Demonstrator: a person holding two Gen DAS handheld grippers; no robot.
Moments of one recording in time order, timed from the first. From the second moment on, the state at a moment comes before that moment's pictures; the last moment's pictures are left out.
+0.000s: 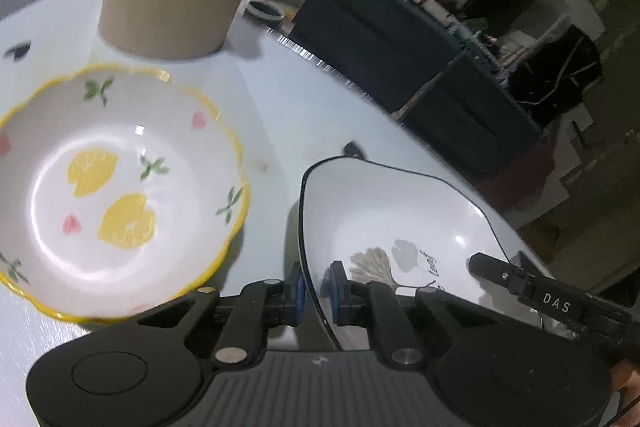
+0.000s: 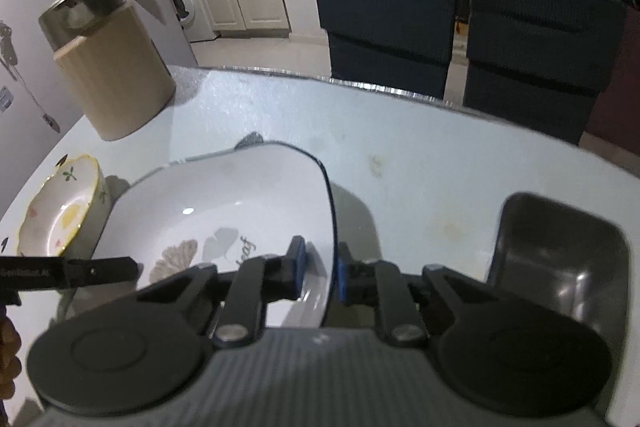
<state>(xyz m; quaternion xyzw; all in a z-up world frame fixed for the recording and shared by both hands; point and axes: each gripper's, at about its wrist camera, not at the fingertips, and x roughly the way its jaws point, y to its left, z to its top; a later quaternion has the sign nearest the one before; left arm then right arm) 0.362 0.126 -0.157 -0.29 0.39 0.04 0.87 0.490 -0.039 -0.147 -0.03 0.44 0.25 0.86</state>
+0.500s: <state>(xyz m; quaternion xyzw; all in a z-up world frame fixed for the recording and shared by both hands) 0.307 0.122 -0.081 -0.27 0.32 -0.04 0.91 0.411 -0.082 -0.064 0.01 0.37 0.26 0.89</state>
